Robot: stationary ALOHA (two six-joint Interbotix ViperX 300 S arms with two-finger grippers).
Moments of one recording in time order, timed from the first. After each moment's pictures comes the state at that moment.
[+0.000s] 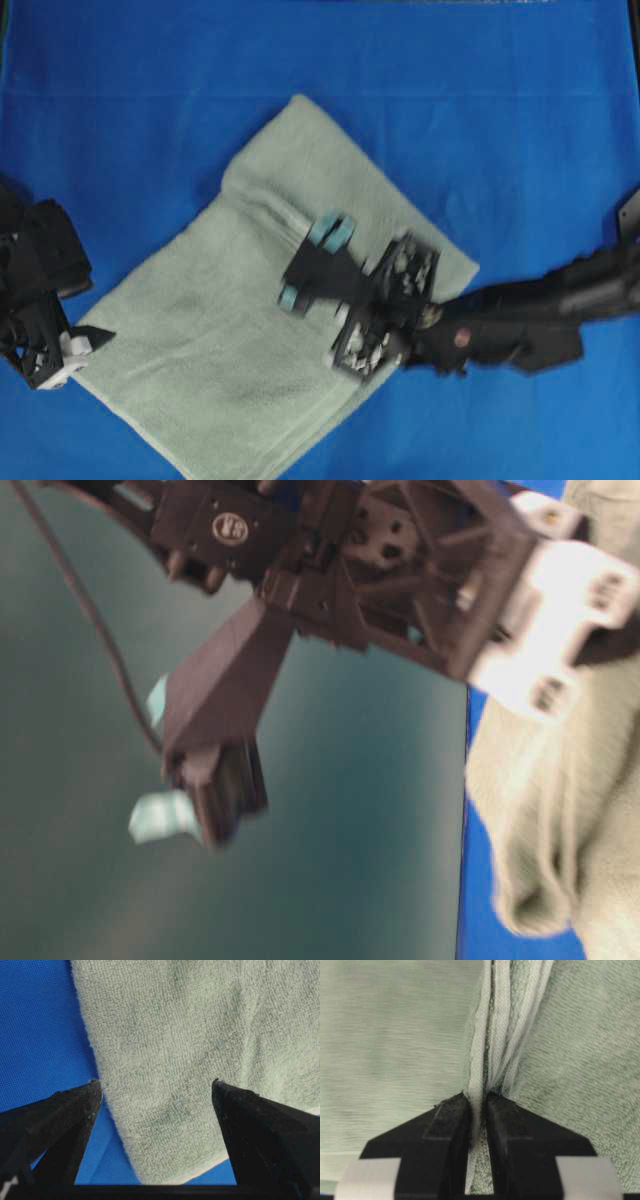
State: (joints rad) left arm -0.65 -0.48 0.99 0.48 0.76 -1.49; right arm 0.32 0.26 0.22 -0.50 0.91 1.12
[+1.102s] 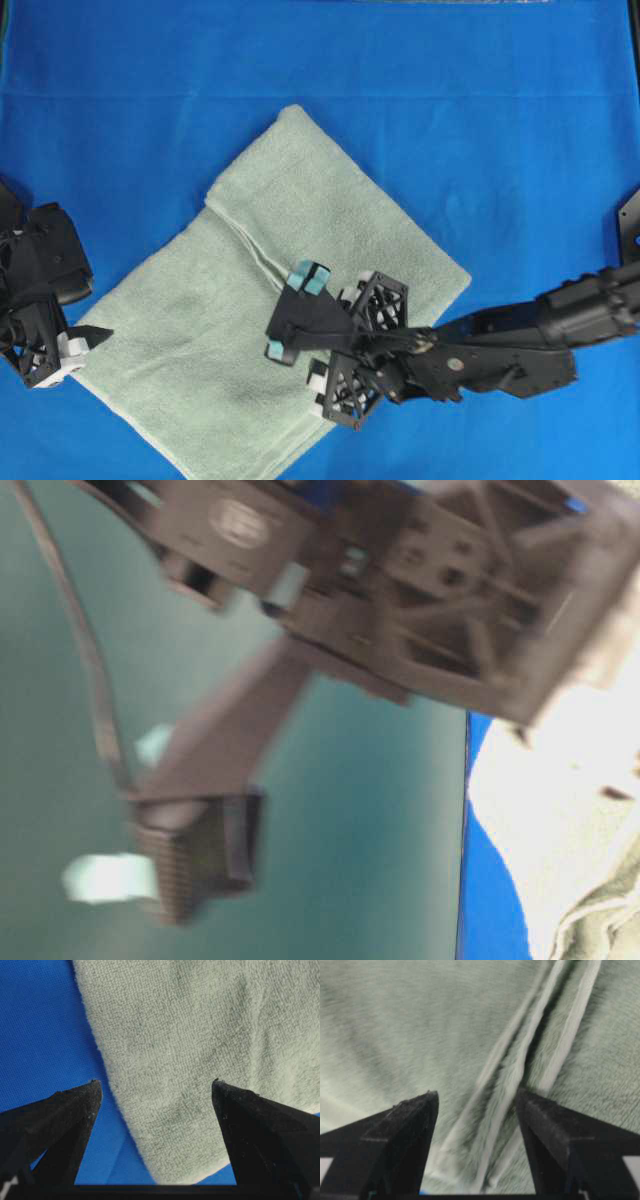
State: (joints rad) left arm -0.65 -0.48 0.99 0.48 0.77 -1.41; right arm 0.37 0.27 0.21 -0.46 0.69 1.06
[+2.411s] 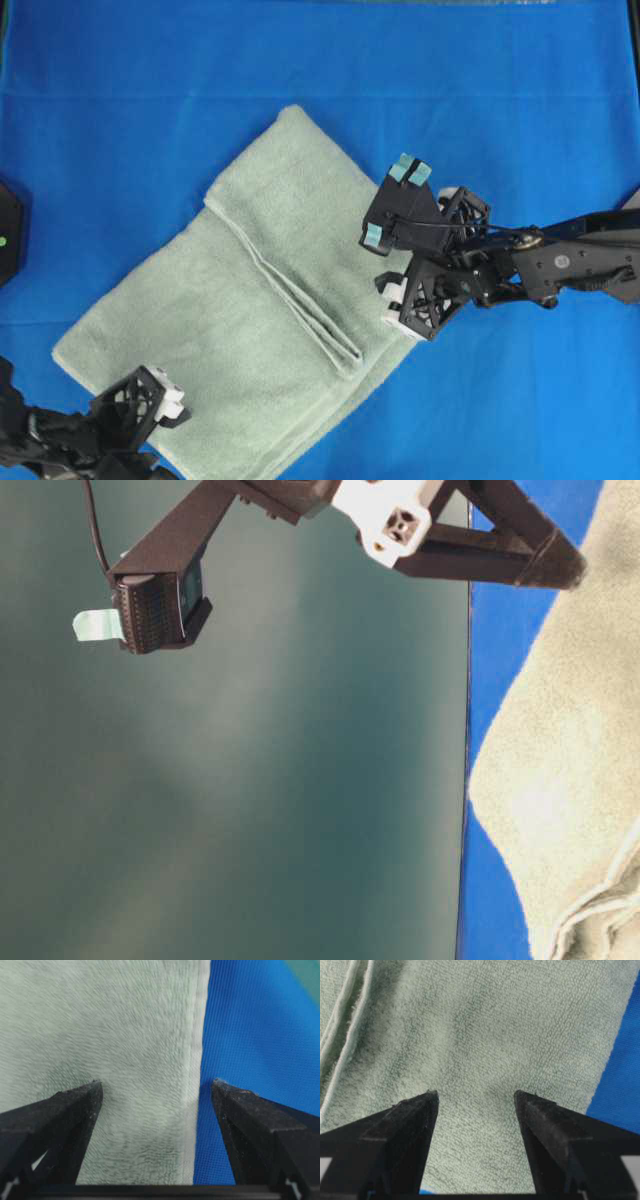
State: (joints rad) left arm -0.77 0.12 0.67 0.51 0.46 -0.50; right arm 0.21 -0.04 0.58 -0.50 0.58 1.08
